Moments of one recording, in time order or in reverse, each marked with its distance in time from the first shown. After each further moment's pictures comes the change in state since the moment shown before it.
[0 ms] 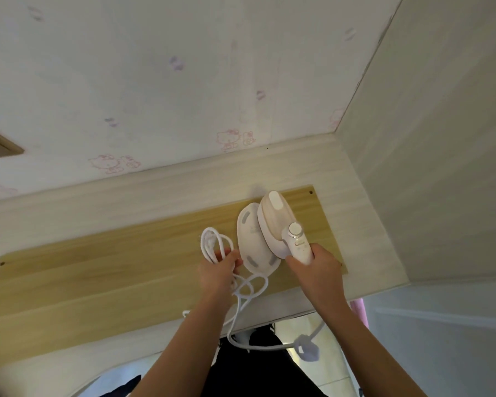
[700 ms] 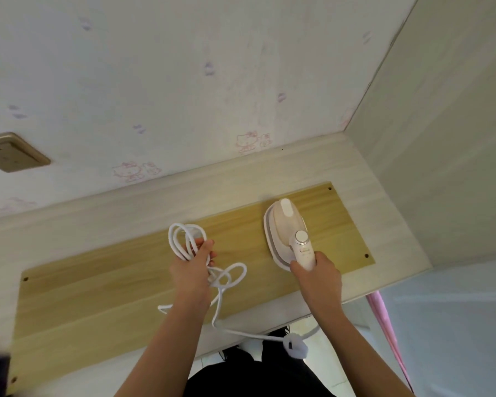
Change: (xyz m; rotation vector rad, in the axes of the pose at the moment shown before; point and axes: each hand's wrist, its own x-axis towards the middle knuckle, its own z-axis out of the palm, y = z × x) left_hand 0.021 0.059 -0.098 -0.174 -0.021 0.197; right_hand -0.037 -0.017 0.075 -0.055 0.123 0.140
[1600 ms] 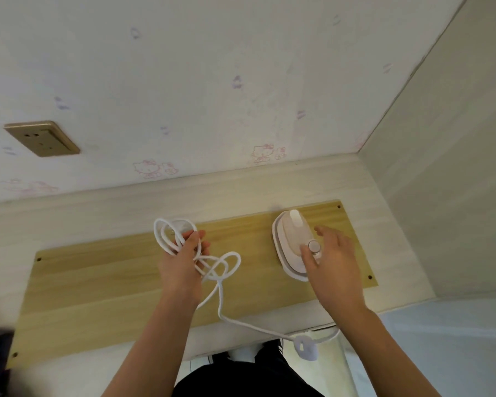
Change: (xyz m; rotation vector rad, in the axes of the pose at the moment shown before) left_hand -0.016 0.034 -0.013 -0.287 -0.033 -0.015; right_hand 0.002 -0.044 -0.045 -0.276 0.099 -0.534
